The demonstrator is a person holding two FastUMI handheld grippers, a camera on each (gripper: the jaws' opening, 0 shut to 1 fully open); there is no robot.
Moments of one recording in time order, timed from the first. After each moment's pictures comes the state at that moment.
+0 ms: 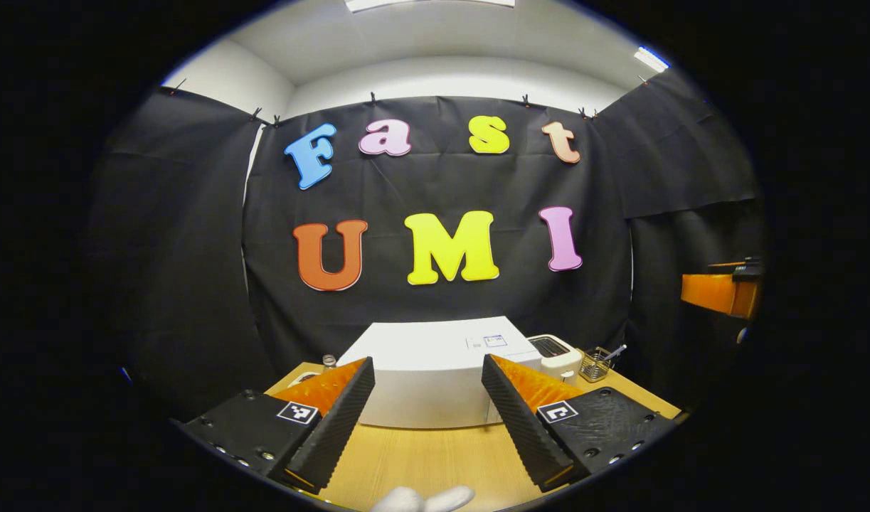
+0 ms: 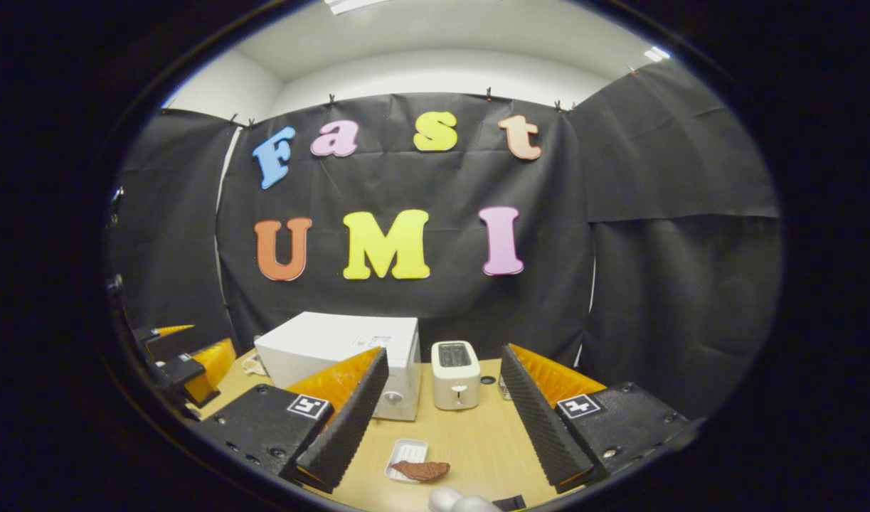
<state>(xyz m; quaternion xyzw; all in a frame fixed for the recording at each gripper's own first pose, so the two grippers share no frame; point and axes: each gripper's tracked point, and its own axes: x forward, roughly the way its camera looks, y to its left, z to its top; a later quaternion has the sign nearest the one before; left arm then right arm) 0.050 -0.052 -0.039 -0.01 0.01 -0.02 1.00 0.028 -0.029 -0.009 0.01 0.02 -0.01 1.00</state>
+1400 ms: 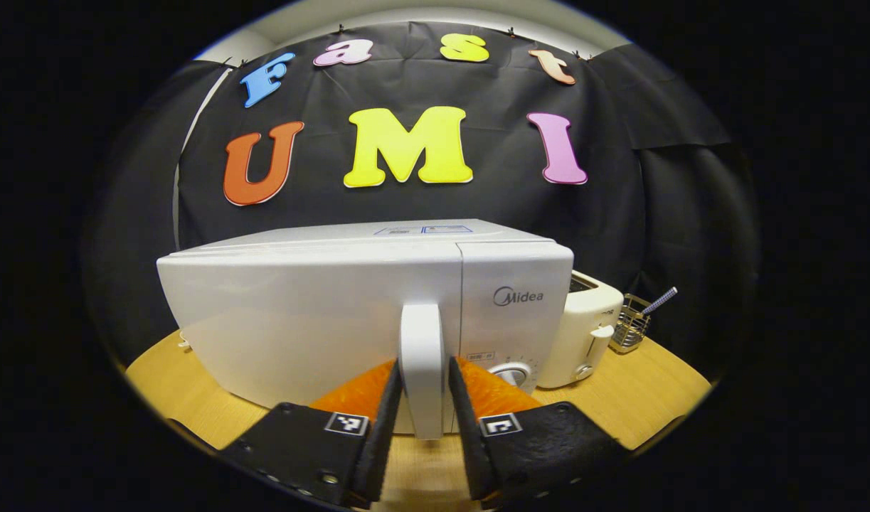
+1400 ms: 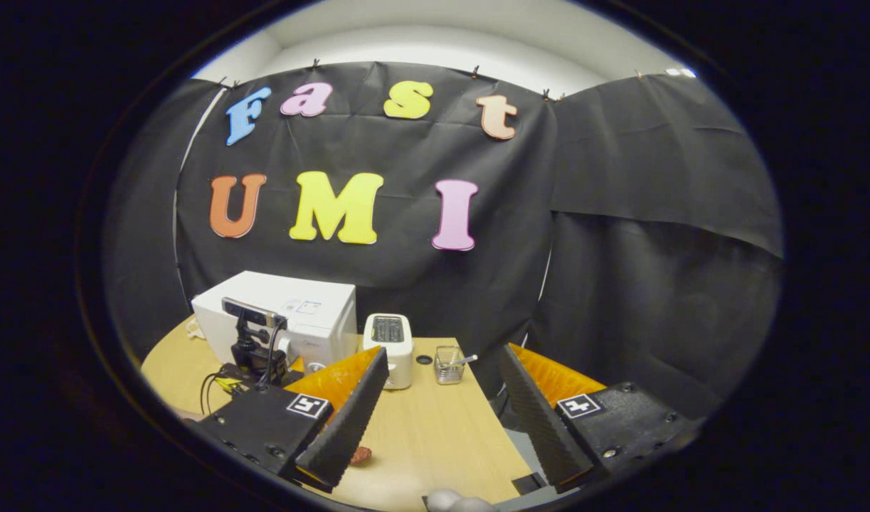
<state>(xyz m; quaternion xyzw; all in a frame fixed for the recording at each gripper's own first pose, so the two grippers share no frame) 0.250 -0.177 -0.258 -0.02 0.13 -0.05 0.99 0.042 -0.112 -0.031 -0.05 0.08 -0.09 0.99</state>
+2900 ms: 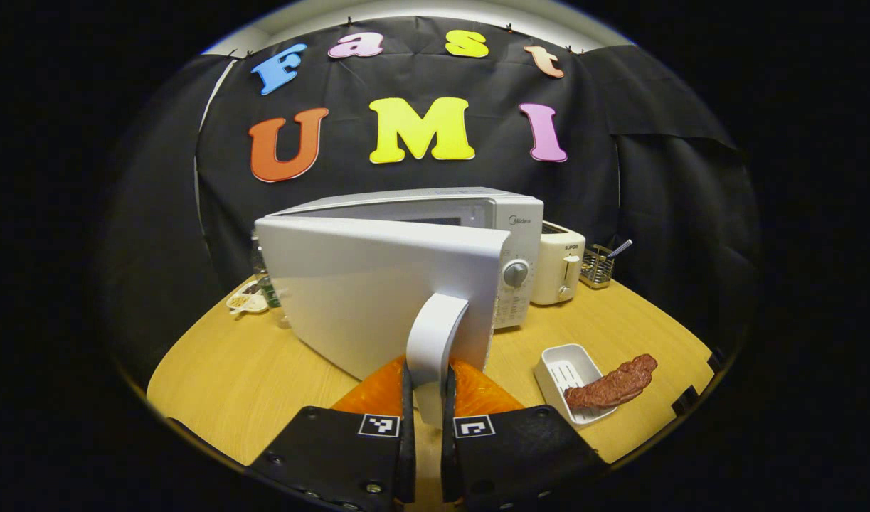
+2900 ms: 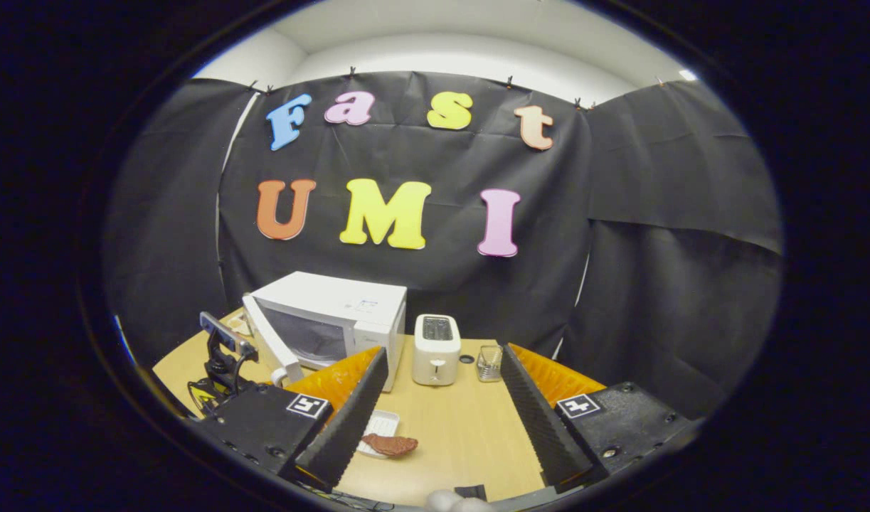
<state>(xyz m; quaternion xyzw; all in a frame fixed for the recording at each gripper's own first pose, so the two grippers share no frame) 0.071 -0.071 -0.267 0.00 0.18 -0.07 0.98 -0.002 -0.025 -0.035 -0.05 0.07 0.00 1.00</state>
